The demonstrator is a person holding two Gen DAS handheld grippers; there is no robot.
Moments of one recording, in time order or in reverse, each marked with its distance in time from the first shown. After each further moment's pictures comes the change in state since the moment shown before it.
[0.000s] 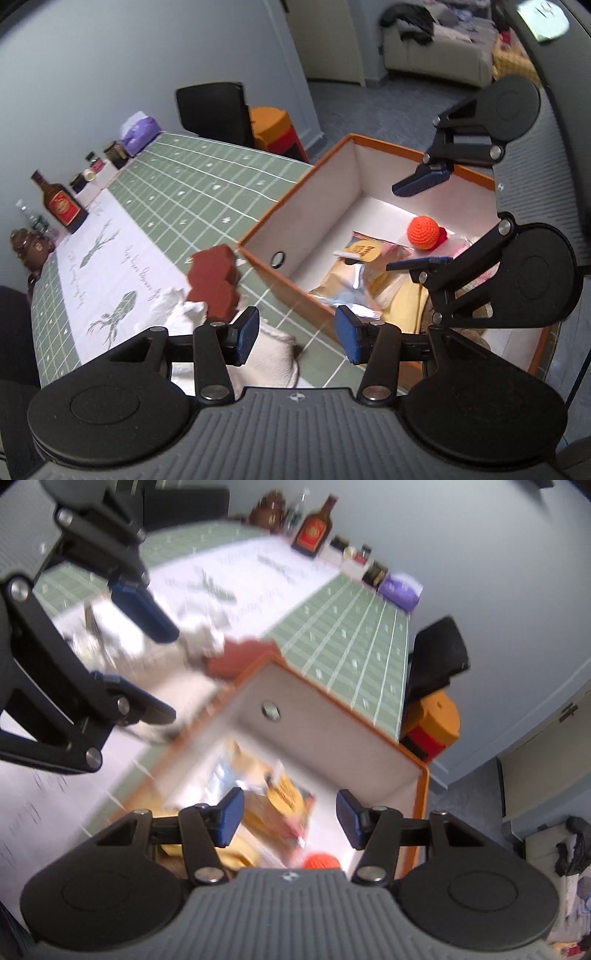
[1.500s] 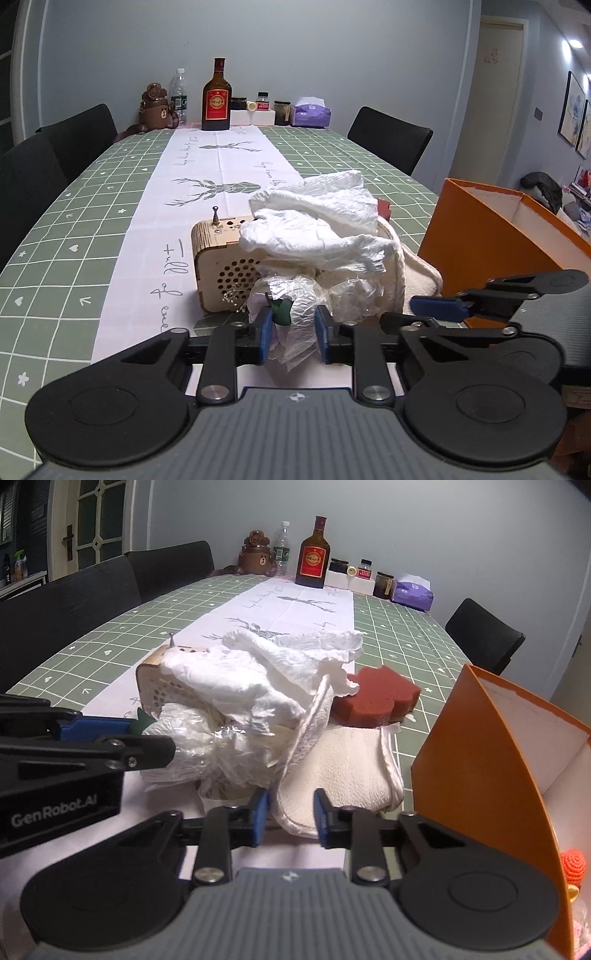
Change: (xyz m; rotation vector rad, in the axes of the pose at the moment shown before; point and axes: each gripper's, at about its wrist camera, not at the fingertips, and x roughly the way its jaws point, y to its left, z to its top) left arm 0.018 0.079 -0.192 -0.667 -0.258 0.129; right arm 0.097 0.159 0.029 0.331 -0.149 0.054
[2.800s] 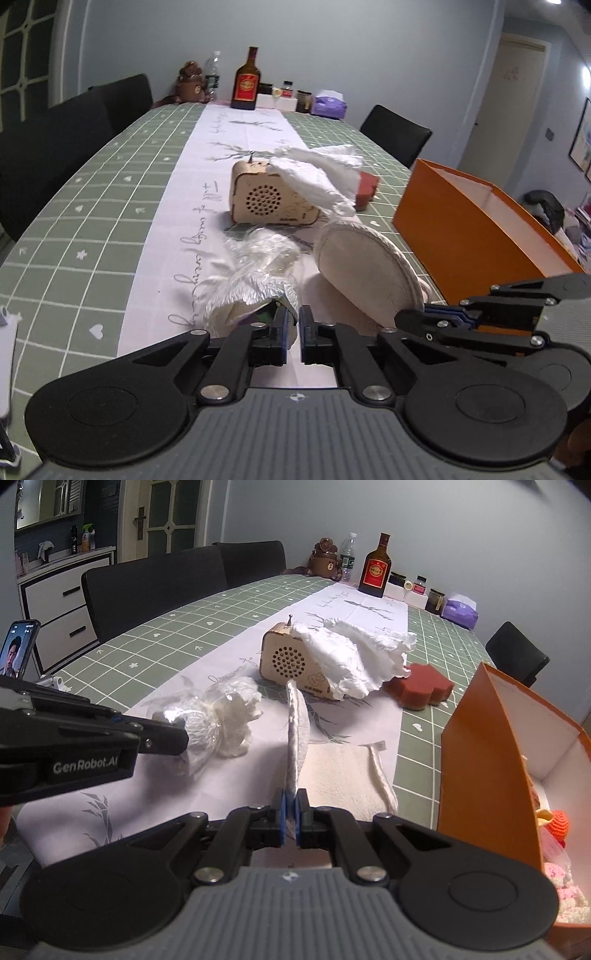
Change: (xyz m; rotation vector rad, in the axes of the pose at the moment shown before) left arm -0.105 -0.010 -0.060 -0.101 0.030 0.016; right arm -0.114 0.035 -0.057 -0.140 -0.005 0.133
